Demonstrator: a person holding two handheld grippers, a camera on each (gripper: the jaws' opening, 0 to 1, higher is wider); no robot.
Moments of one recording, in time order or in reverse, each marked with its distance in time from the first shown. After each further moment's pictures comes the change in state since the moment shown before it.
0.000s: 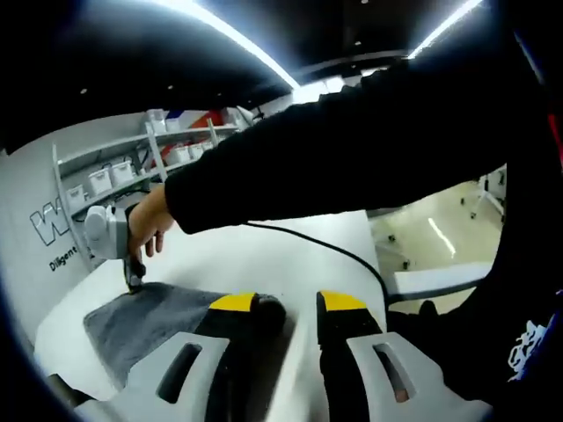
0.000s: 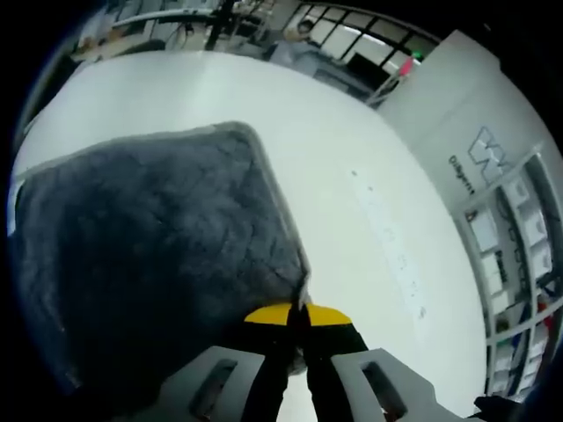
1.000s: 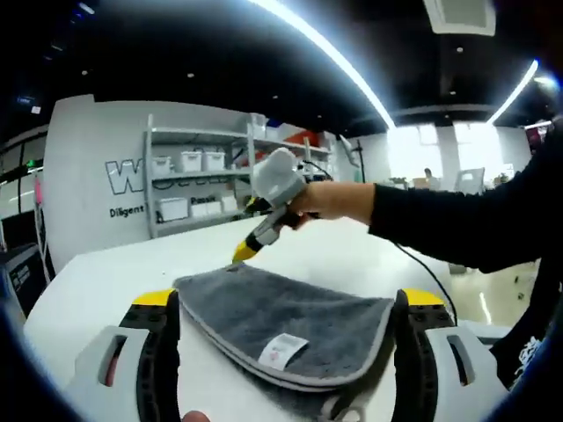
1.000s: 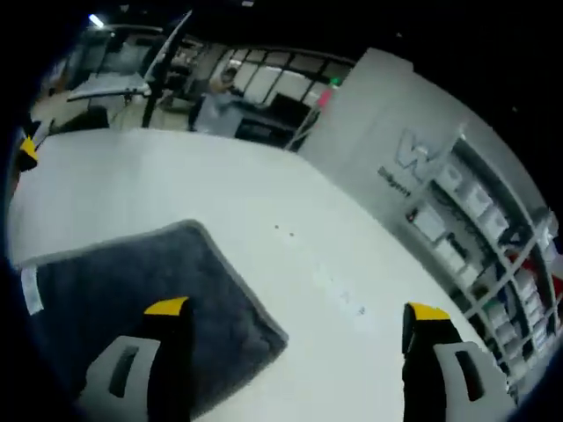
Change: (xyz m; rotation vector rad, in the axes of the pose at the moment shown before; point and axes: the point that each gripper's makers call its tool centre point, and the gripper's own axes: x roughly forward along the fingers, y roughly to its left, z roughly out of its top) left arm -0.090 0.141 -0.012 -0.316 -0.155 0.374; right arm -0.116 -0.021 0.032 0.282 -0.266 -0.316
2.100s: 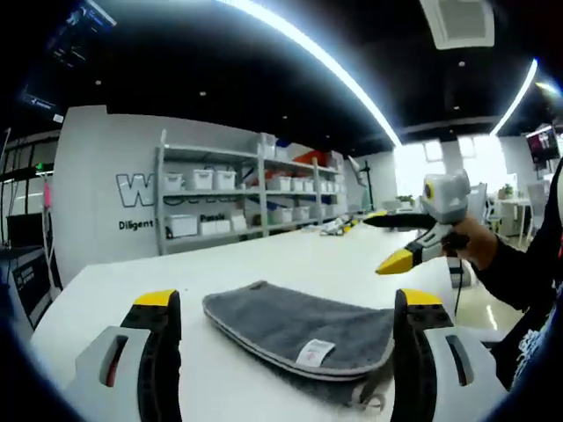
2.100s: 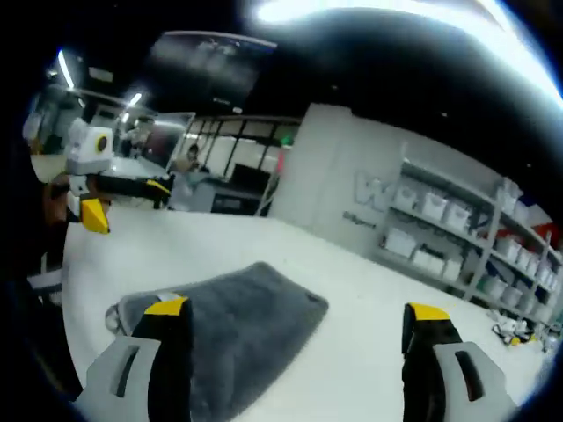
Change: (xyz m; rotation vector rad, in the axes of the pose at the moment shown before) left arm -0.037 0.027 0.021 0.001 -0.095 0.024; right arm -0.199 0.091 -0.018 0.207 -0.304 -0.109
